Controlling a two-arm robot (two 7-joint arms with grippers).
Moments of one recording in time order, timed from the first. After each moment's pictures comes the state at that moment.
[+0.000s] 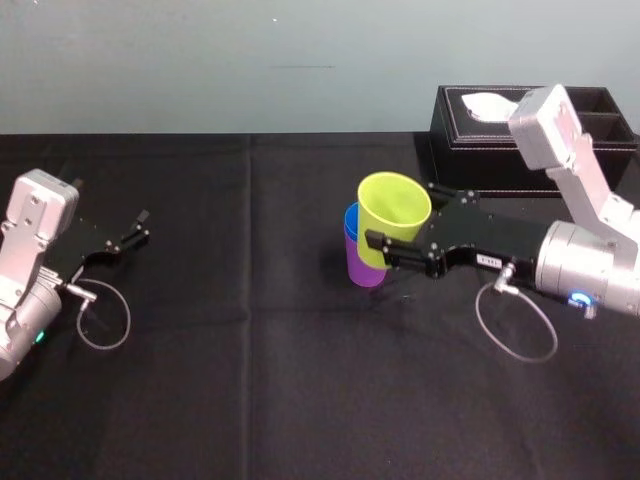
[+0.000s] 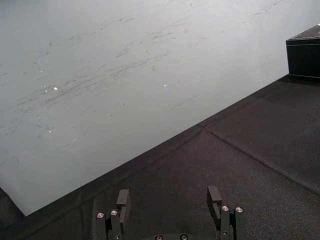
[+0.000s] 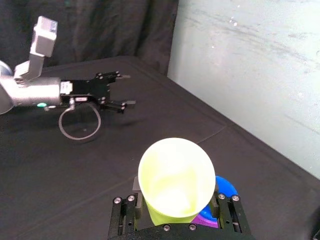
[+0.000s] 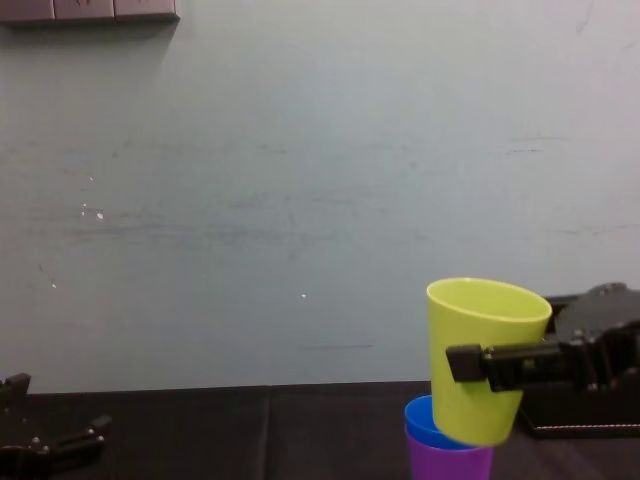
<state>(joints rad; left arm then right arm) -0.20 0.60 0.45 -1.41 -0.25 -0.12 0.03 0.27 0.70 -0.43 -1.79 0.48 0.29 0.52</state>
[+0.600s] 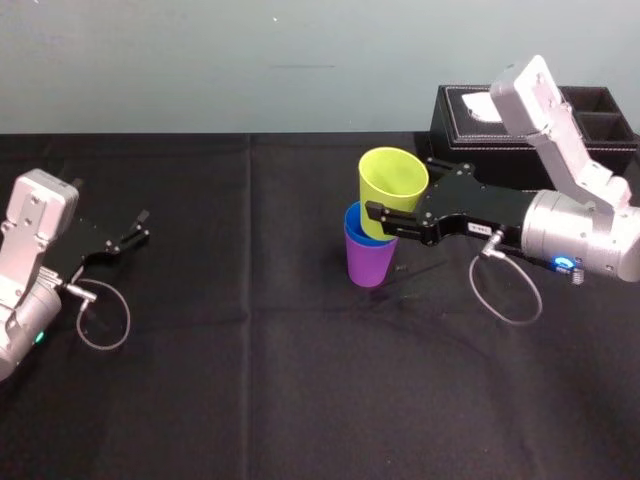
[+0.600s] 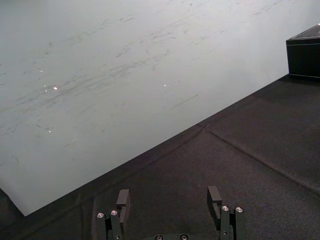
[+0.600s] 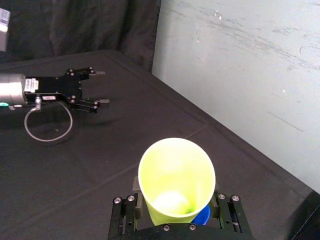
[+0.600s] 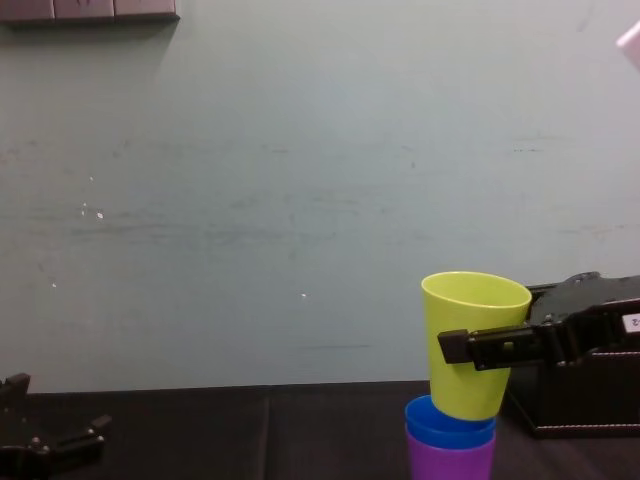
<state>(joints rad) -0.20 0.60 0.45 -1.41 -0.25 -0.12 0.03 0.40 0.65 -0.48 -1.66 0.44 0.31 0.52</state>
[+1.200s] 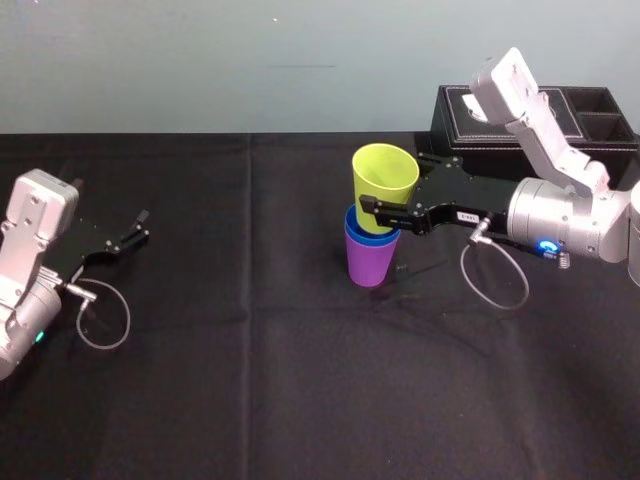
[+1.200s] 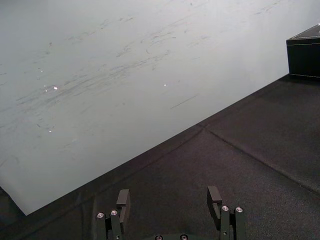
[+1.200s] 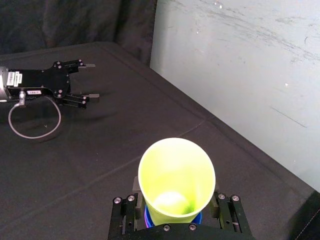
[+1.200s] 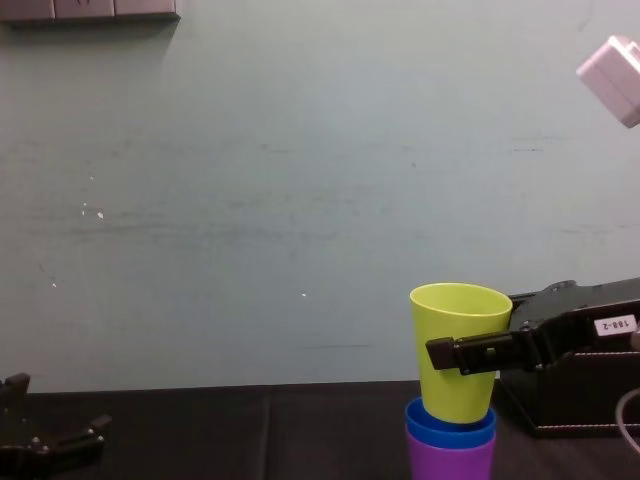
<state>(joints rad) -0.20 0.60 0.45 -1.41 -0.25 -0.12 0.03 0.48 0.60 -0.52 -1.55 0.41 0.31 0.55</state>
